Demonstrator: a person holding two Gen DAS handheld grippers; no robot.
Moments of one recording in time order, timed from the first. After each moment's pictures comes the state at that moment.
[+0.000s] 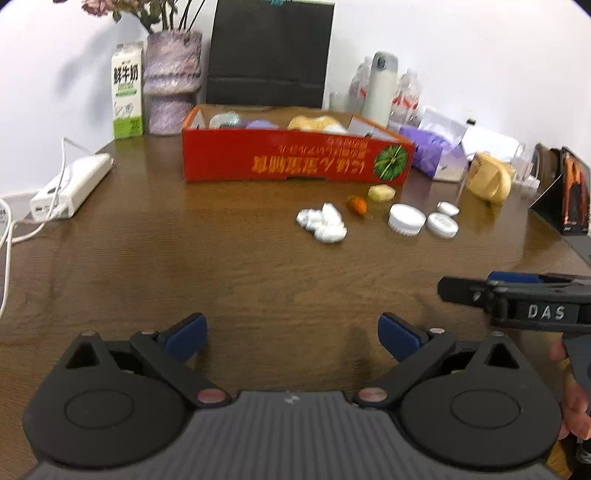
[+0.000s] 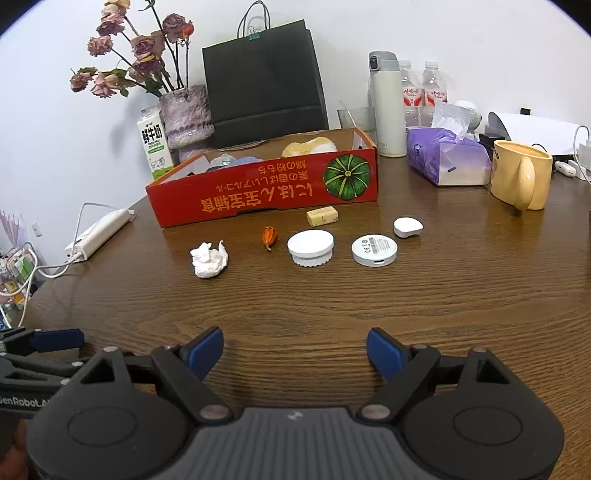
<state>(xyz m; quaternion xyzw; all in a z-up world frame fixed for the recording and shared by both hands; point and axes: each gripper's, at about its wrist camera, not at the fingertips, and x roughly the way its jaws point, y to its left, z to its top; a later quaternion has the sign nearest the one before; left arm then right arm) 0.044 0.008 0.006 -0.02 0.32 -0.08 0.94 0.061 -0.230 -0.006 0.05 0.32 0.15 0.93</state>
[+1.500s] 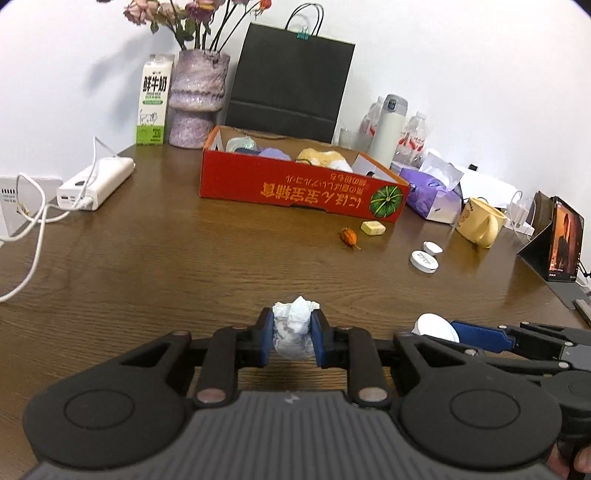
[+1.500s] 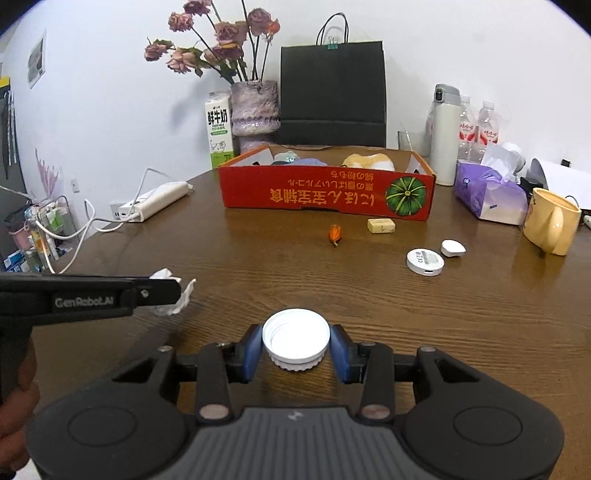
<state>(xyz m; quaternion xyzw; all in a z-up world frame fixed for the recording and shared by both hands) 0.005 0.012 0.026 -0.08 0.29 -0.06 0.95 0.004 -0.202 0.013 -0.03 0.29 0.21 0.93</state>
